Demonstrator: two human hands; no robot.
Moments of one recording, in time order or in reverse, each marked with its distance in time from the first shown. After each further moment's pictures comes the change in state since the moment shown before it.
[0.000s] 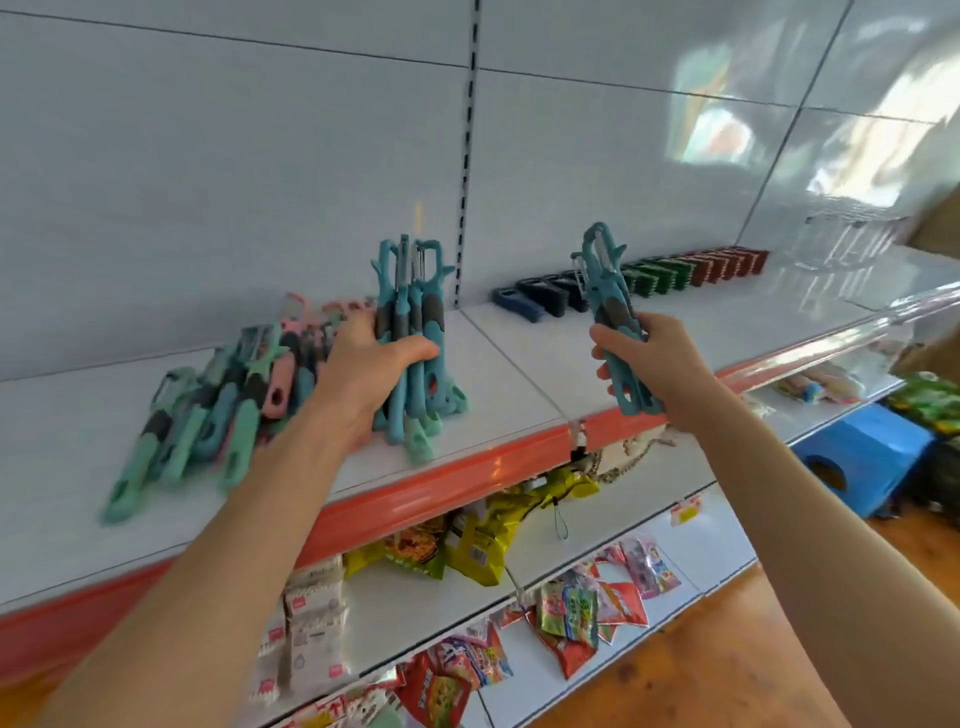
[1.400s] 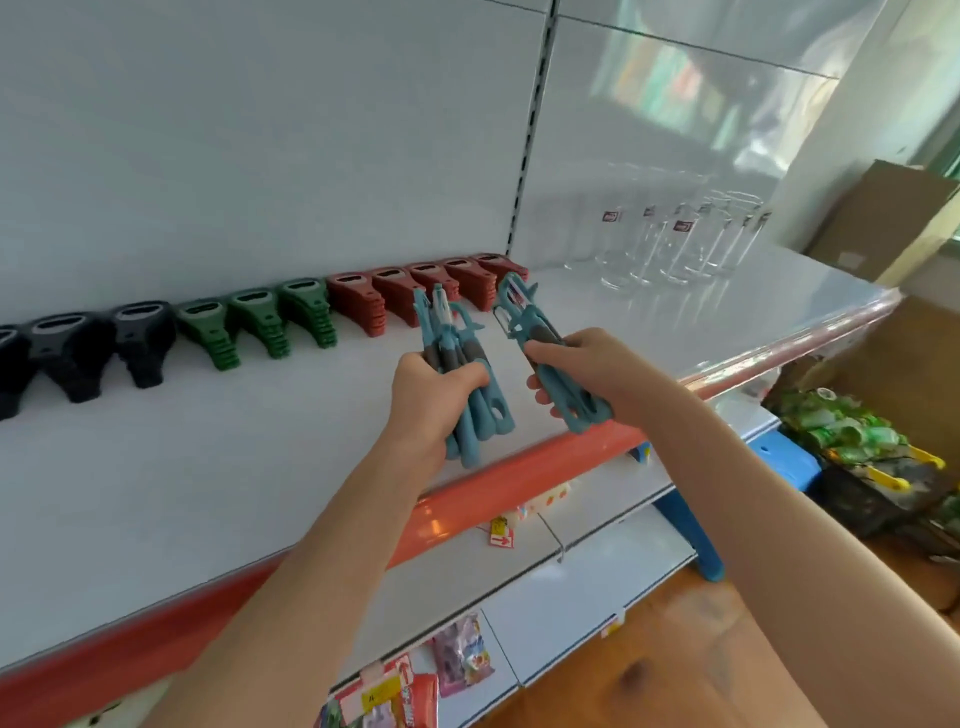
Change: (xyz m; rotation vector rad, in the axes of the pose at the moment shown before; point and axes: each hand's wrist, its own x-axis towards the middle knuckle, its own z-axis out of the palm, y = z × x) left_hand 0.228 -0.054 0.609 -0.081 0.025 -0.194; right_hand 0.343 0.205 -0.403 -0.119 -0.259 0.291
